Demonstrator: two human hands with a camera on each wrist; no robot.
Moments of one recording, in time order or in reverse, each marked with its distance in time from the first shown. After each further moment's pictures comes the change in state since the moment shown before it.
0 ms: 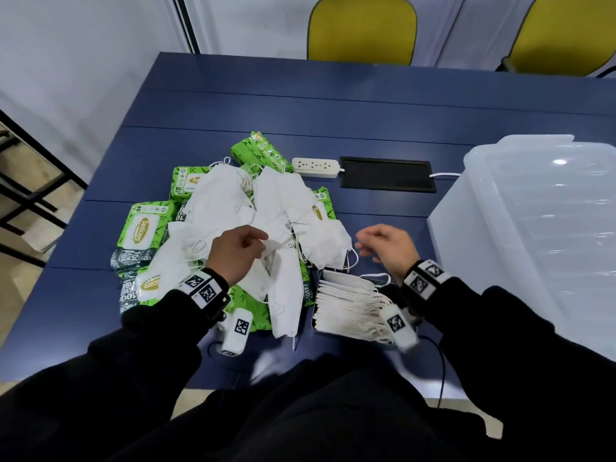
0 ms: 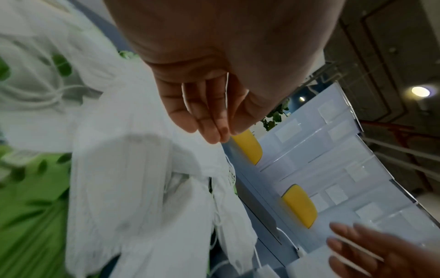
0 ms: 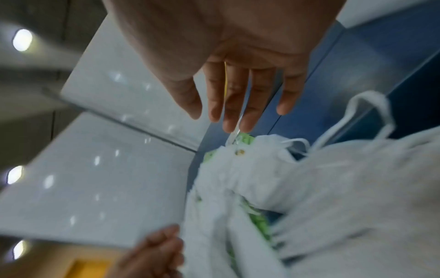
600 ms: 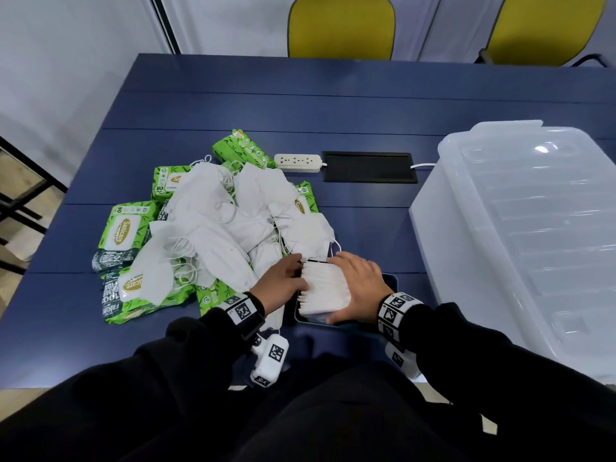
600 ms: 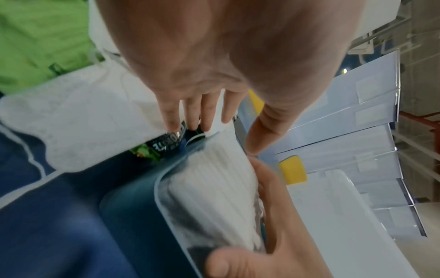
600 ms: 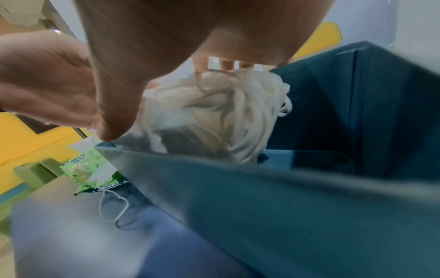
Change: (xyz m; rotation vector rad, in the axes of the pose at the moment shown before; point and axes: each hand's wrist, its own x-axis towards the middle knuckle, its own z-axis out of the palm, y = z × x) left_hand -0.049 0.017 0.111 -0.233 -0.411 -0.175; right_hand -0.037 0.092 0.003 -0.967 -0.313 -0.372
